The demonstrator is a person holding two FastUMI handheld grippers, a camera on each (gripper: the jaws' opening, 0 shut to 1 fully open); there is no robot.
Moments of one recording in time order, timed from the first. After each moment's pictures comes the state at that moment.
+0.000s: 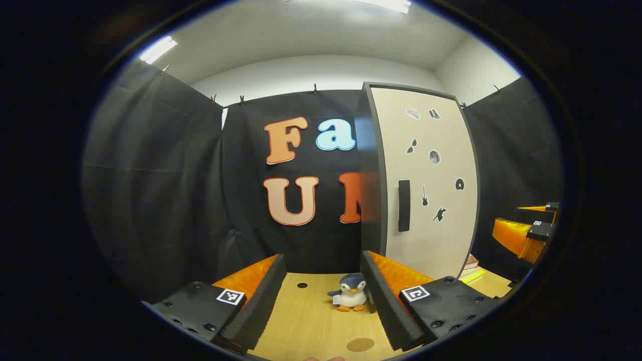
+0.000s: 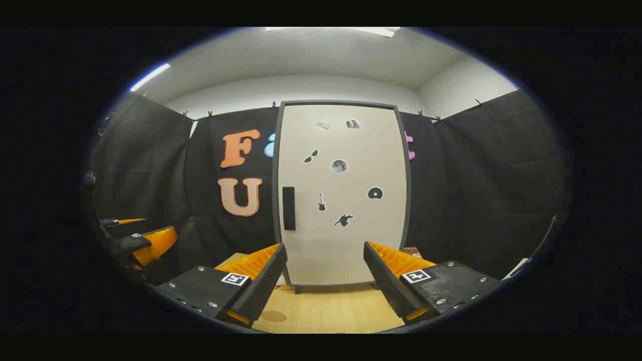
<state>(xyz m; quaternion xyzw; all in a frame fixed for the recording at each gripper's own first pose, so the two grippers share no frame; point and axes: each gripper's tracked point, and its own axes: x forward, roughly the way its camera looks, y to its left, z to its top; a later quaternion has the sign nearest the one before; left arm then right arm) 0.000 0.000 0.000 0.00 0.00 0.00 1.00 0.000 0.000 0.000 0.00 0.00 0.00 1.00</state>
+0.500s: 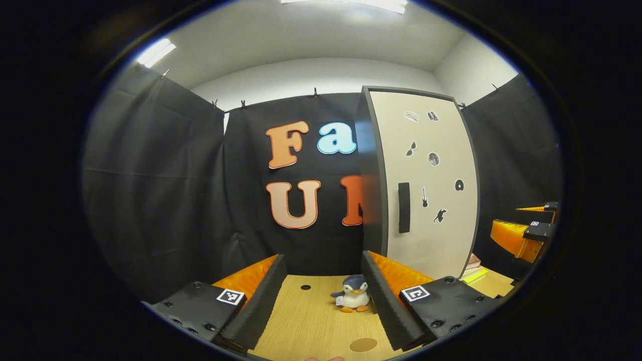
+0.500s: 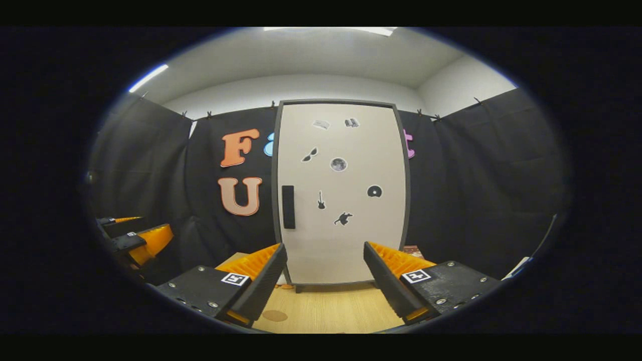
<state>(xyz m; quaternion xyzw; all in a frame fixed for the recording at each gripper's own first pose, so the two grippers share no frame) -0.007 0.002 0.003 0.00 -0.01 0.01 1.00 0.000 -0.003 -0.003 0.00 0.00 0.00 1.00</state>
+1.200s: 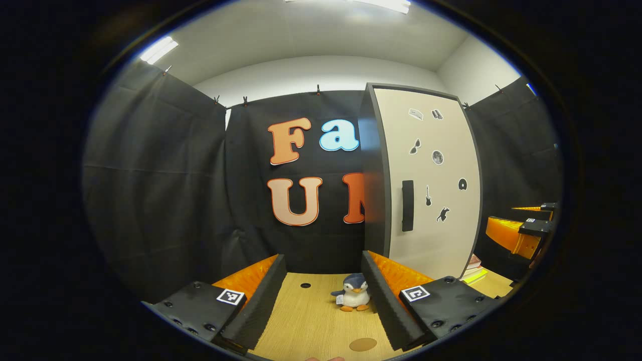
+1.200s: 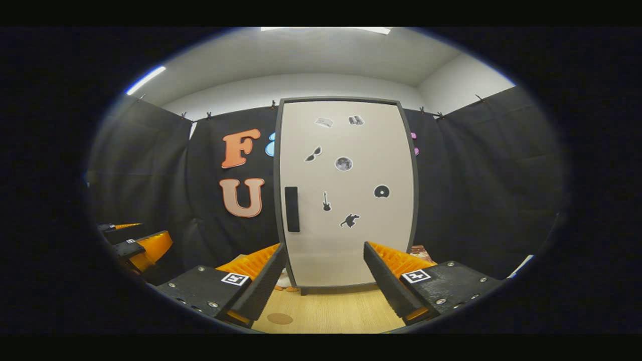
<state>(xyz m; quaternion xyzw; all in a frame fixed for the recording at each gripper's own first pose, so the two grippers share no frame) 0.002 0.011 -0.004 0.00 0.00 0.01 1.00 0.028 0.013 0.001 0.01 0.00 0.01 1.00</state>
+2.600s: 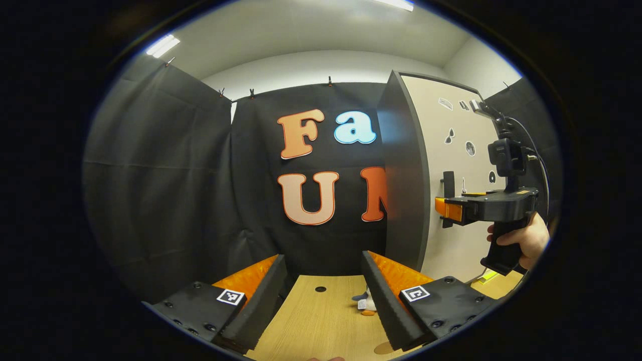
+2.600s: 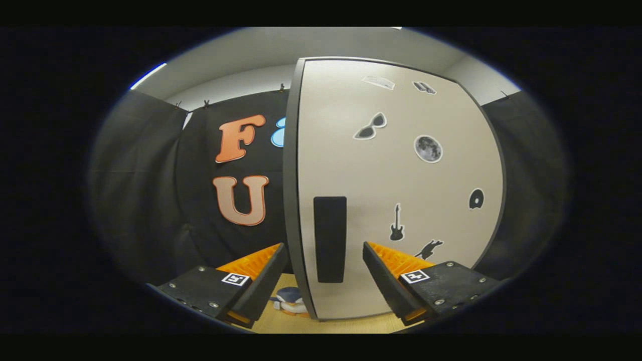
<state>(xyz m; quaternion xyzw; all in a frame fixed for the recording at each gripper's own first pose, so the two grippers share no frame) 0.071 0.084 -0.027 0.00 0.01 0.03 1.00 0.257 0.092 -0.006 0.01 0.01 0.03 1.00</state>
